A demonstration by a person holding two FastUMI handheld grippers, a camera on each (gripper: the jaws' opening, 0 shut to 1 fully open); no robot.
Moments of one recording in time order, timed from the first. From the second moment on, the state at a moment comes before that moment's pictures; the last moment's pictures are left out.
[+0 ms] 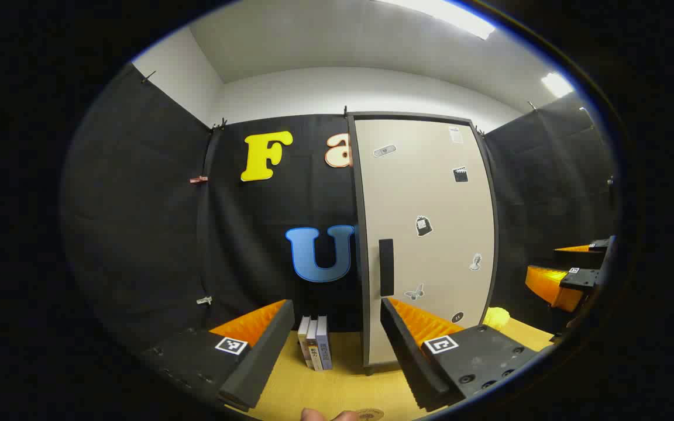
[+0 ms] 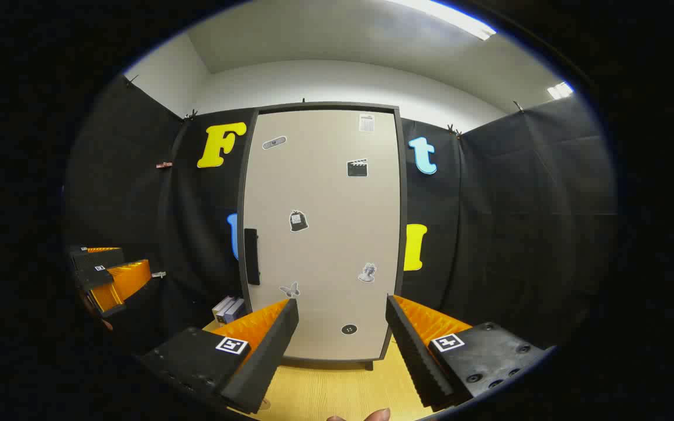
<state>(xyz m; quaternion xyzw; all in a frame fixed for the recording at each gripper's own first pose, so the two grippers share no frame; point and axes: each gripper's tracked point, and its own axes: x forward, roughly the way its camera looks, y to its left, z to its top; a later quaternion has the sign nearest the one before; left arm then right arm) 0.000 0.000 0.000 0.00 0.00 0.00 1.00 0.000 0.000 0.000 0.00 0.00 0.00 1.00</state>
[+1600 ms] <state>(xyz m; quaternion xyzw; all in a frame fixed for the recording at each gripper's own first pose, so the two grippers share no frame) 0.005 -0.003 -0.001 0.01 -0.01 -0.02 1.00 0.083 0.078 0.001 0.02 -0.01 0.04 1.00</state>
